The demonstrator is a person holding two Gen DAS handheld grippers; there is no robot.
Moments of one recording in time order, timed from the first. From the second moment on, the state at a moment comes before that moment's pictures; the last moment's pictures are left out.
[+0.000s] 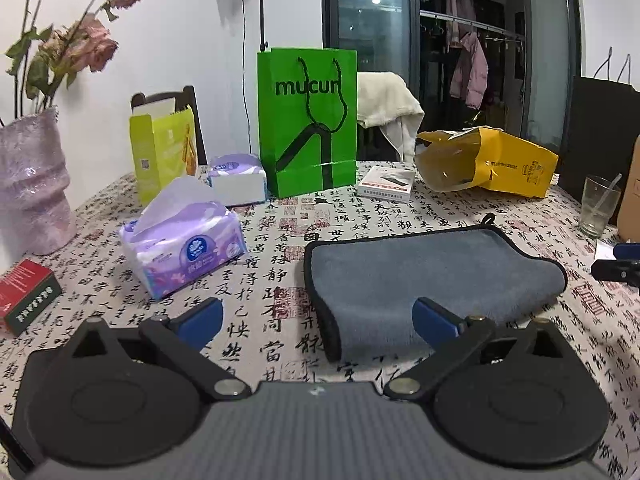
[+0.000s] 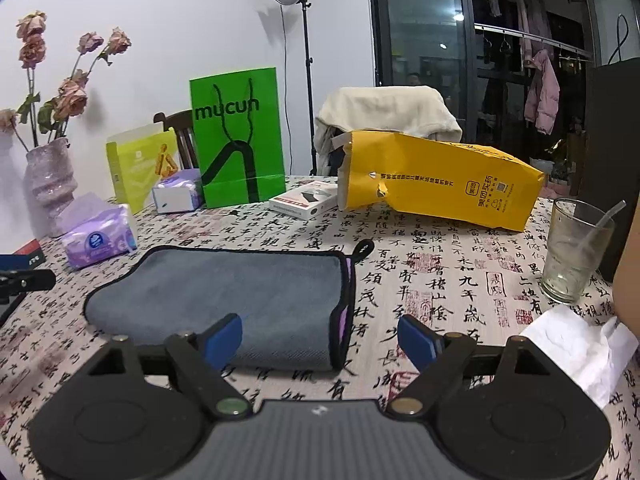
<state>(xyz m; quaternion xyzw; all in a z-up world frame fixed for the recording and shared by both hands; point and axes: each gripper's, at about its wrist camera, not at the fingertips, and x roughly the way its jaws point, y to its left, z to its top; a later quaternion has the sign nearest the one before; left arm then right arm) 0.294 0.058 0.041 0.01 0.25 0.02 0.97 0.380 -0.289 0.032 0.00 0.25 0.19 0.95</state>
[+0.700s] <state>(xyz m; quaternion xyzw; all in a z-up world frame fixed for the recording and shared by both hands) 0.233 0.057 0.027 0.01 0.23 0.05 0.97 0.312 -0.291 0.021 0.02 0.23 0.19 0.96</state>
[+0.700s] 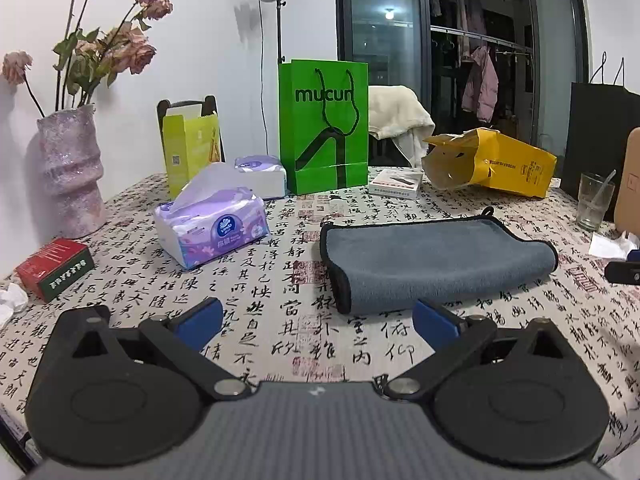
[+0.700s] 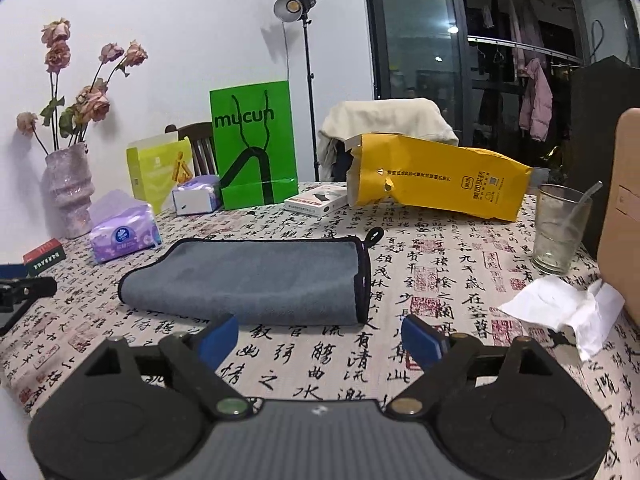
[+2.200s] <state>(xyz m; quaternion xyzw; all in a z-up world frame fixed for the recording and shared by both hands) 0.072 0.031 0.012 0.03 0.16 0.05 0.99 0.124 -0.261 0.004 0.01 0.17 0.15 0.98</state>
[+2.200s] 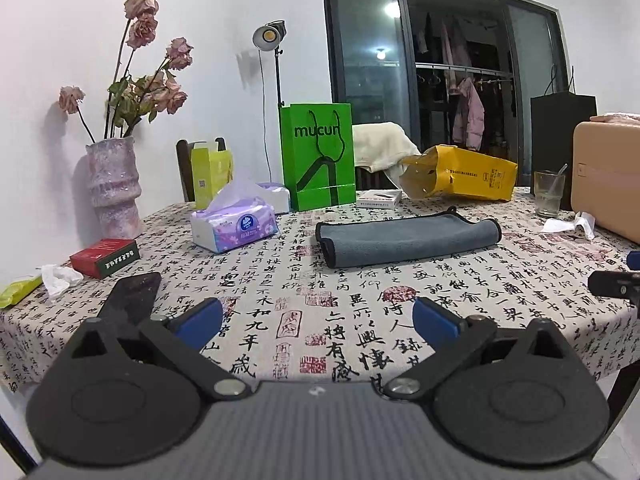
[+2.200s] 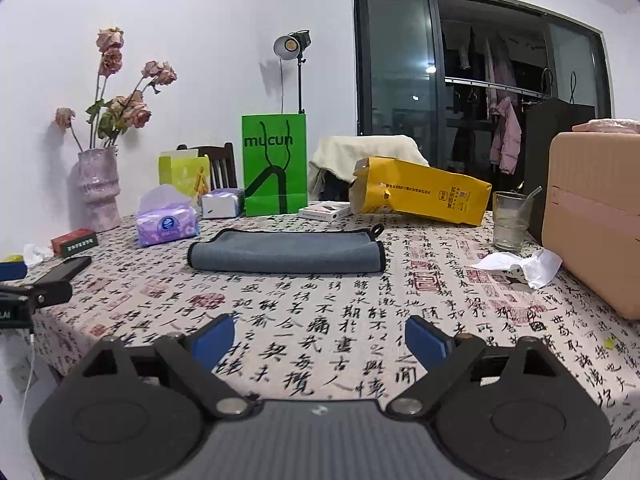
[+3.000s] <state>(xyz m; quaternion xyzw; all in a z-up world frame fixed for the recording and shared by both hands) 0.017 0.023 0.015 0.04 0.14 0.02 0.99 0.051 -0.246 0.002 0.00 0.16 0.17 0.97</state>
